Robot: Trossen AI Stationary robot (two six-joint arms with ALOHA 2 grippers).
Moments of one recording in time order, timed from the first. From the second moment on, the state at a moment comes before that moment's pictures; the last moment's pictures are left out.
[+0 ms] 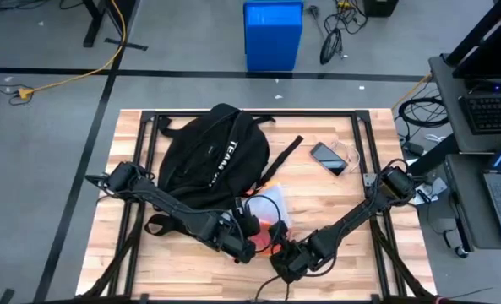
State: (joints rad) left arm -0.47 1.95 1.56 -0.76 -0.61 -0.49; right arm 0.63 1.94 1.33 -0.55 0.39 0.00
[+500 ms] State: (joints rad) left arm -0.48 1.95 1.58 -0.77 -0.61 -0.49; right arm 0.58 1.94 1.33 -0.52 0.34 0.12
